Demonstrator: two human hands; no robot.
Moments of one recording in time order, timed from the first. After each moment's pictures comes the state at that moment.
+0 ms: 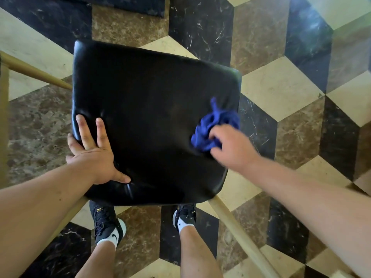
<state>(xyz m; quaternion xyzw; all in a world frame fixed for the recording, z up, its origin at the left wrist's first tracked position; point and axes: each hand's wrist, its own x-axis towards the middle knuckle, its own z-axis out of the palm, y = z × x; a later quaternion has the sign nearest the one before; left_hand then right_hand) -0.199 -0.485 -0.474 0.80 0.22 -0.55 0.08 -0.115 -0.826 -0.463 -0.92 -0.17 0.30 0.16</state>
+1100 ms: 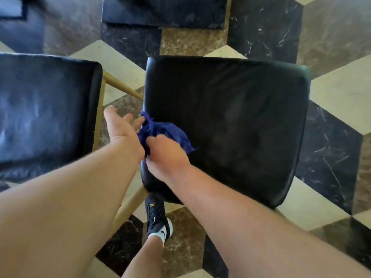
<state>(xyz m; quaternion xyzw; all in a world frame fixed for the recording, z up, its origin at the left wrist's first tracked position) -0.169 -0.440 -0.443 0.38 0.66 0.00 0.64 -0.193 -0.541 -0.481 -0.86 -0.25 0.36 0.28</state>
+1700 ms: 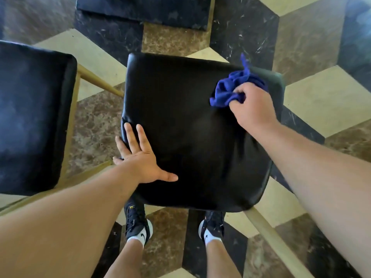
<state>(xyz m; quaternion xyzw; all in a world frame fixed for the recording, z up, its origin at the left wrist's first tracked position) -0.207 -0.483 -0.484 0.77 0.30 -0.53 0.19 -0.028 -0.730 -0.492 -0.95 -0.03 0.17 0.25</state>
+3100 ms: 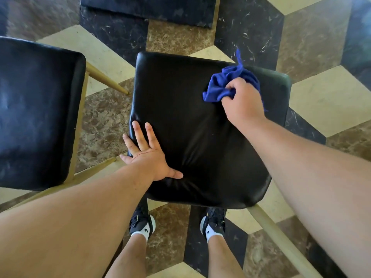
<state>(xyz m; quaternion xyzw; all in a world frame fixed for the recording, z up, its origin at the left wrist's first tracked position) -0.201 -0.489 -0.483 0.76 0.32 -0.55 0.15 -0.031 -0.685 -0.487 -0.95 -0.03 0.19 0.25</state>
